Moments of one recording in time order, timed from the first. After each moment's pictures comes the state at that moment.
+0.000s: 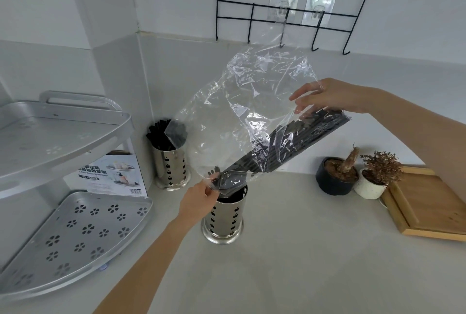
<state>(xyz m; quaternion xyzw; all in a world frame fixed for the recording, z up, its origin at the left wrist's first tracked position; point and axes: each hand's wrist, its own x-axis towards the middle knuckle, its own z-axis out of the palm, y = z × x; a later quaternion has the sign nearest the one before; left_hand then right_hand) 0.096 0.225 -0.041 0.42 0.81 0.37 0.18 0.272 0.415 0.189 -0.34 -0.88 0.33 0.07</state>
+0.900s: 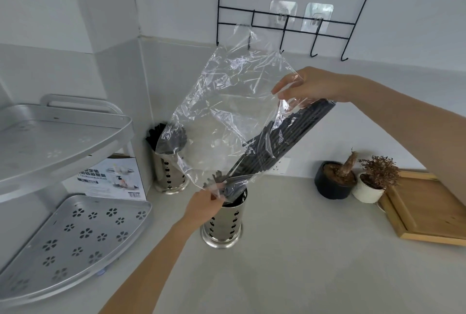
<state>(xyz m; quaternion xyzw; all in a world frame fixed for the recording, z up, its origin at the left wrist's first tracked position) 0.102 0.229 -0.039 0.44 0.80 0.33 0.22 0.242 0.400 0.210 -0.30 -0.91 0.28 0.06</state>
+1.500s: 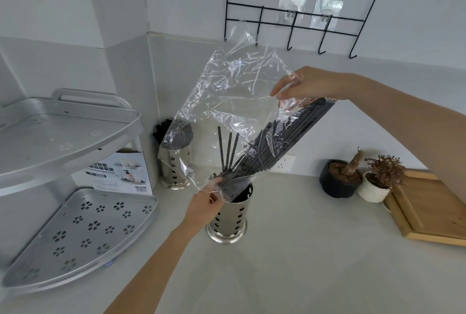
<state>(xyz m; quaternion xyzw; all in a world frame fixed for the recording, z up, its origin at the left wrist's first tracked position) 0.104 0.208 -0.047 0.43 0.76 0.44 0.20 0.230 0.393 0.206 -0.28 -0.93 0.22 0.03</state>
